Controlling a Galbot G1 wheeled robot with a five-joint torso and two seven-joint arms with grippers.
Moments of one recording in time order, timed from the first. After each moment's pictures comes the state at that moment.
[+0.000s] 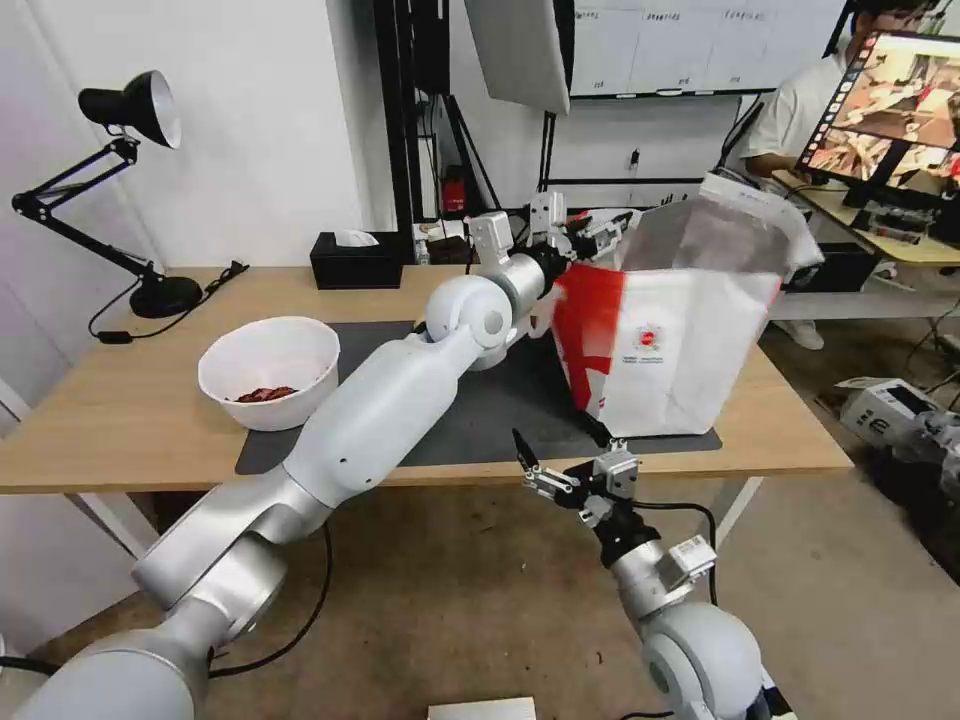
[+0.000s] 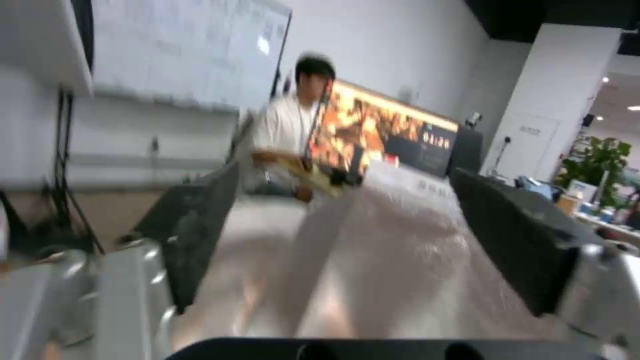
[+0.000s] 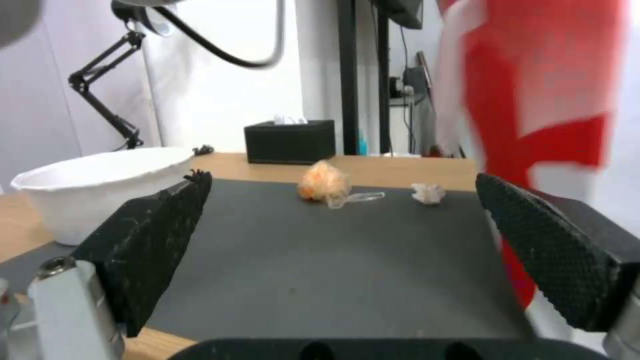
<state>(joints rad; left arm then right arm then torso) 0.16 -1.36 0.24 -1.42 -1.00 0.17 -0.07 -1.43 1.26 0.29 2.13 0.27 0.02 -0.06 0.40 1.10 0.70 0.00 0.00</state>
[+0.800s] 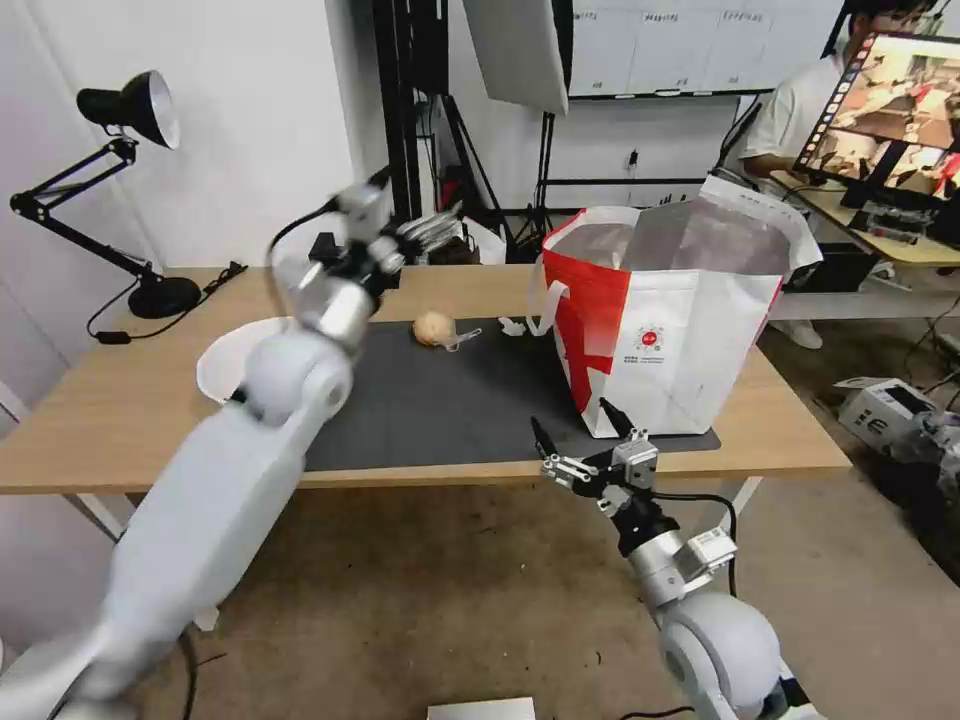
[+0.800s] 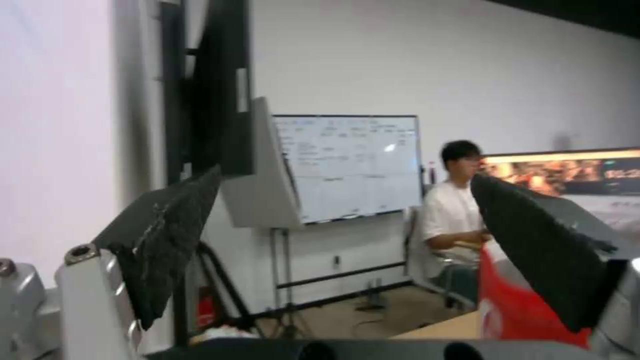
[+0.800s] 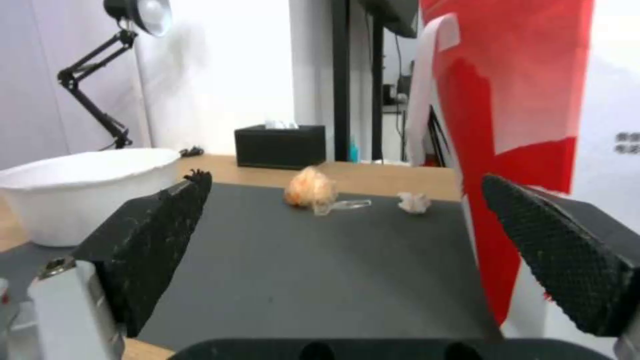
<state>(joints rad) 0.74 -1.01 -0.22 -1.92 -0.56 -0.02 -0.06 -1.41 1.24 0.31 2.11 0.28 0.03 -0.06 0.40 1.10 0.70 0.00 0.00</state>
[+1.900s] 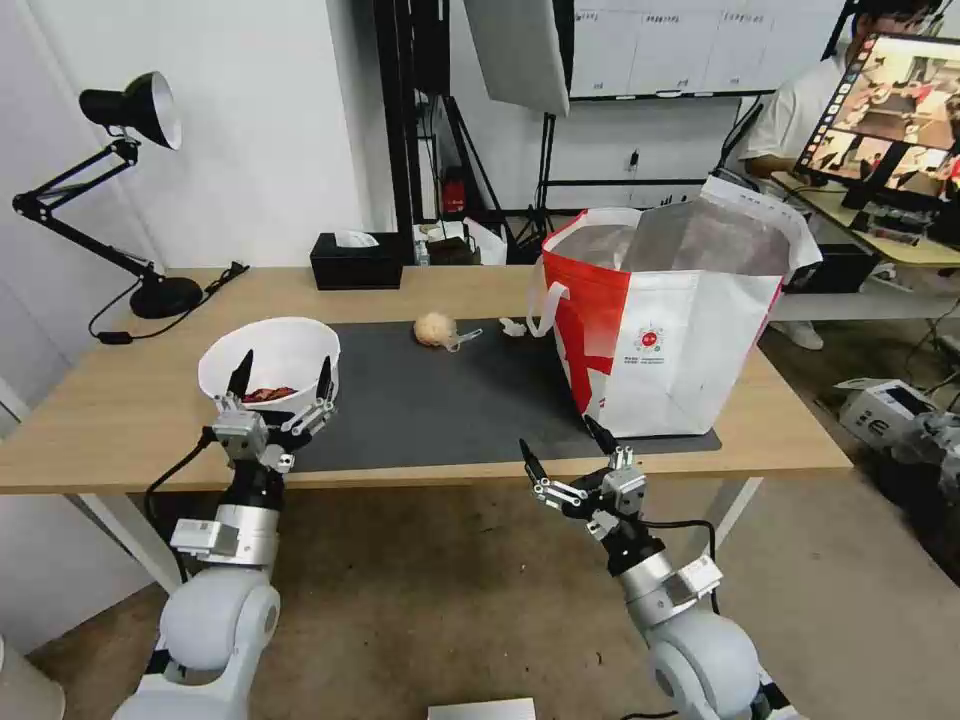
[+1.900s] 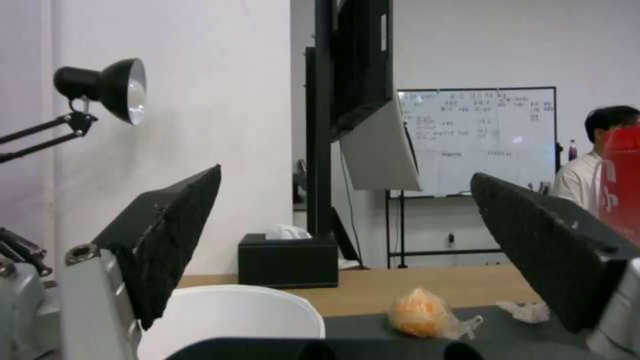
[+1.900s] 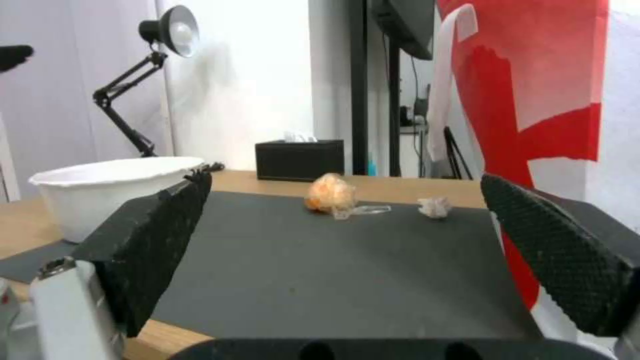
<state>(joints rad) 1.39 -1.33 -0.58 -2.03 -0.22 -0.31 0.00 -1.41 1.14 0.22 2.01 0.32 0.27 -0.03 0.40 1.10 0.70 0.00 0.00</state>
